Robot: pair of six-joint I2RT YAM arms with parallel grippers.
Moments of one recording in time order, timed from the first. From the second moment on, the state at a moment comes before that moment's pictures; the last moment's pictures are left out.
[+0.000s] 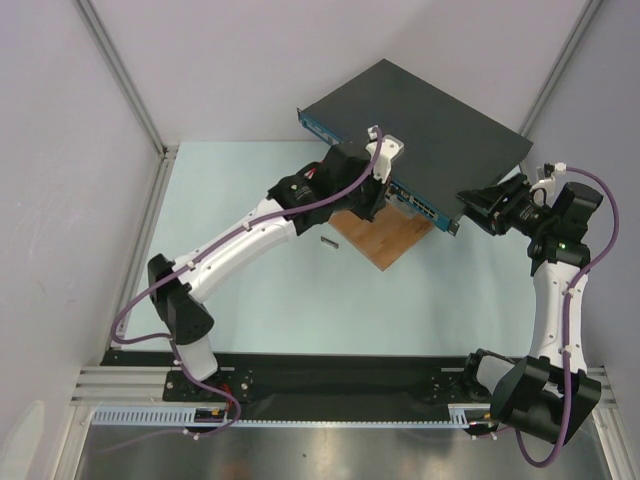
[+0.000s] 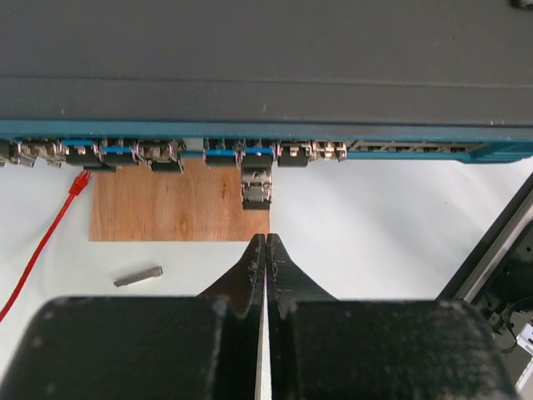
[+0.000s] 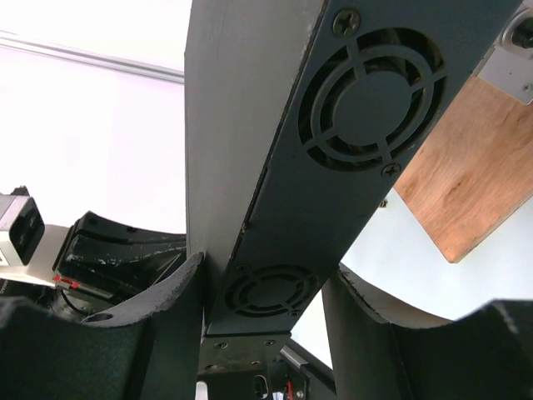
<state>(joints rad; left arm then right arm) -0.89 1.76 1.86 -0.63 0.01 -0.13 -0.38 1.08 0.98 -0.28 -1.01 0.85</state>
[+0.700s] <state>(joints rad) -0.86 1.84 1.92 -0.58 0.02 -0.13 -0.38 1.08 0.99 -0.30 -1.02 0.83</state>
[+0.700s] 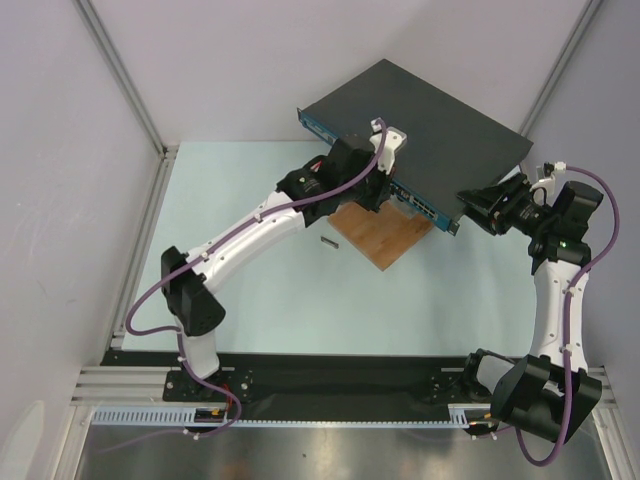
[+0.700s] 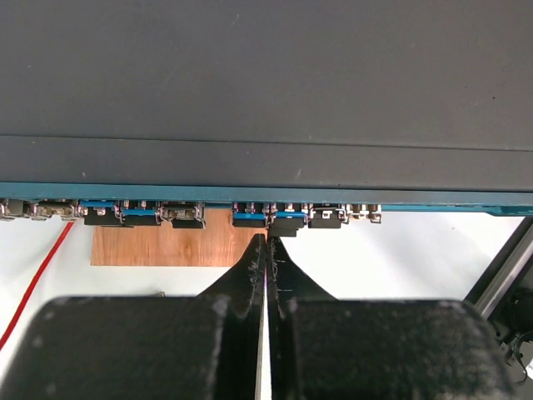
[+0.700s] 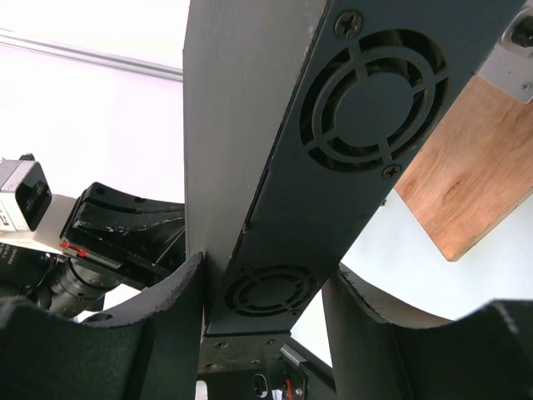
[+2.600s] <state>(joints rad) -0.65 1.23 1.06 -0.25 0.40 0.22 -0.40 1.13 1.04 -0.36 -1.08 0.70</state>
